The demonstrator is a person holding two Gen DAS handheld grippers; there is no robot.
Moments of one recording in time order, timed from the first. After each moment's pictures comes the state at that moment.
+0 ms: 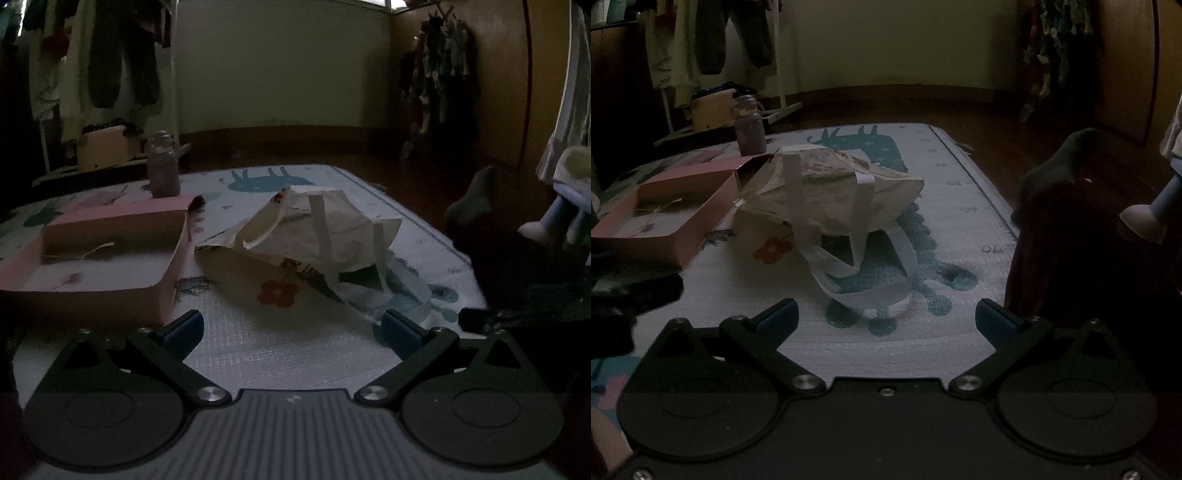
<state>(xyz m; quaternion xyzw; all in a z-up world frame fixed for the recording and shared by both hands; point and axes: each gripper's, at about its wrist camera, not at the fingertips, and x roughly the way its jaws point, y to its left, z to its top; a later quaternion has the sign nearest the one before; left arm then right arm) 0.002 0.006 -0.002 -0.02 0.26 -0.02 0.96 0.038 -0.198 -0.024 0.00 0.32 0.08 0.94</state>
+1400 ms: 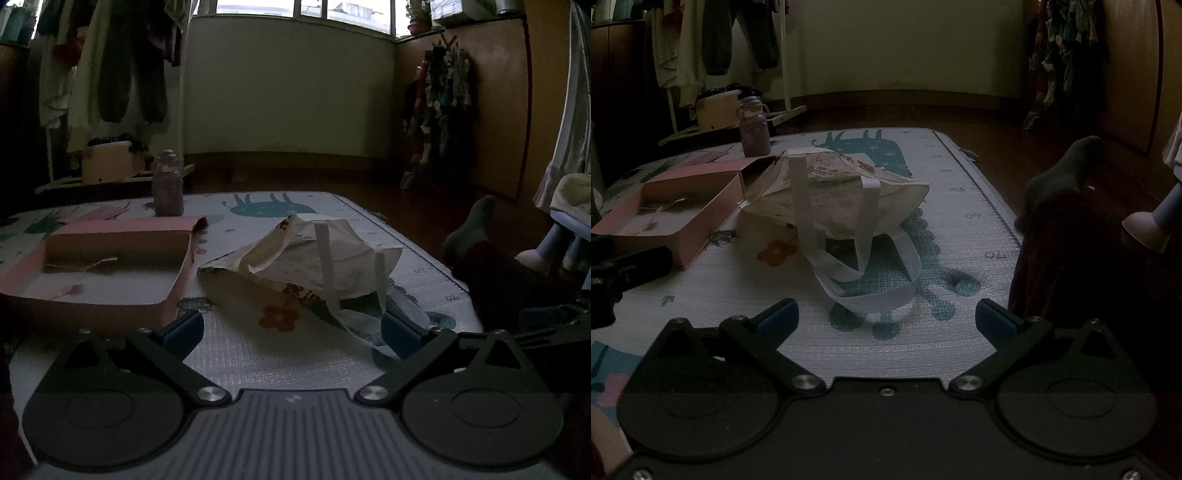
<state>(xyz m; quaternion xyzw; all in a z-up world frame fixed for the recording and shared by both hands) -0.003 0.006 -0.003 -0.02 0.23 -0.01 0.97 0.037 -0.193 -0.024 -0.01 0.32 0.09 0.94</state>
